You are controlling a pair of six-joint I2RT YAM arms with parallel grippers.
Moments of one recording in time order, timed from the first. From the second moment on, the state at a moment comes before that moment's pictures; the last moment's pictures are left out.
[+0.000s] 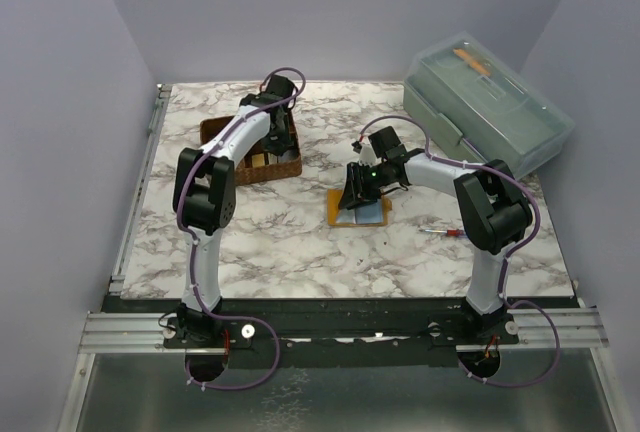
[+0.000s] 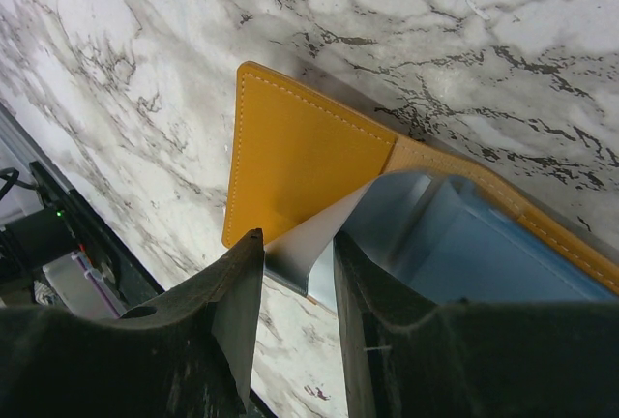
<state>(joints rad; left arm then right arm) -0.32 2.15 1.85 -0.83 -0.13 -0.42 0.49 1.95 1.22 -0.32 -0.58 0.39</state>
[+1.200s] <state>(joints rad) -0.29 2.17 2.00 -0.94 -0.08 -0.37 0.49 1.95 1.22 -0.33 -0.57 0.39</state>
